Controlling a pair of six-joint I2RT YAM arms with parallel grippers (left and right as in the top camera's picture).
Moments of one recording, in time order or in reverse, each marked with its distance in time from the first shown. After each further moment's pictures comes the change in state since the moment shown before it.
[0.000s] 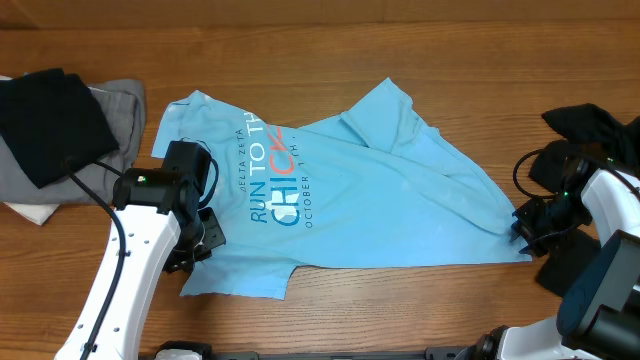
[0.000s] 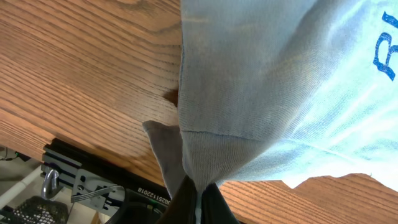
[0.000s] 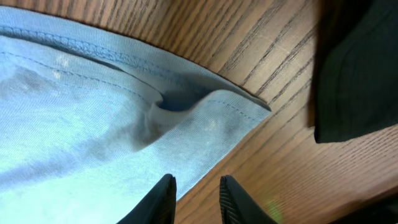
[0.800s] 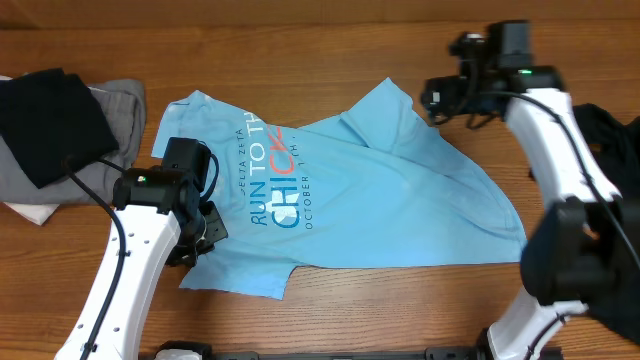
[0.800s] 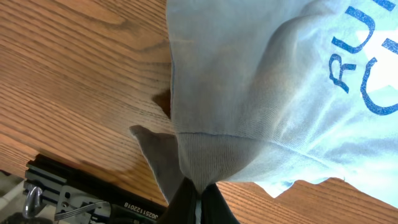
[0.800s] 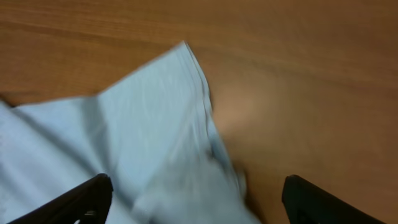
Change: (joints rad) left arm 0.000 0.000 0.000 0.063 0.016 0.000; right arm 0.492 0.266 0.560 0.466 -0.164 -0.620
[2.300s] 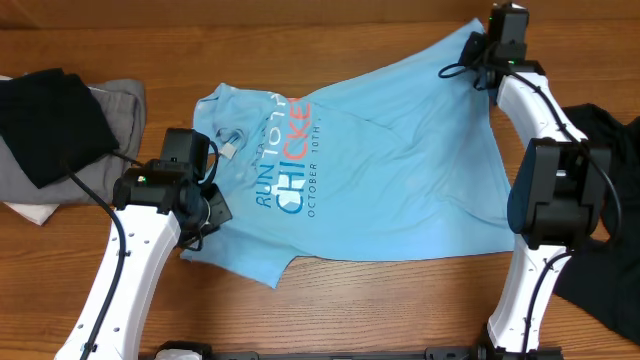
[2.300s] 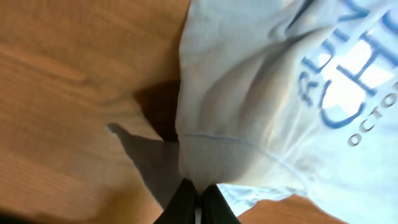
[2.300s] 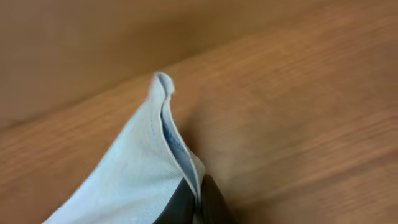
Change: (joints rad) left arm 0.000 0.000 0.000 0.195 0.030 0.000; right arm -0.111 0.326 0.201 0.389 0.371 0.428
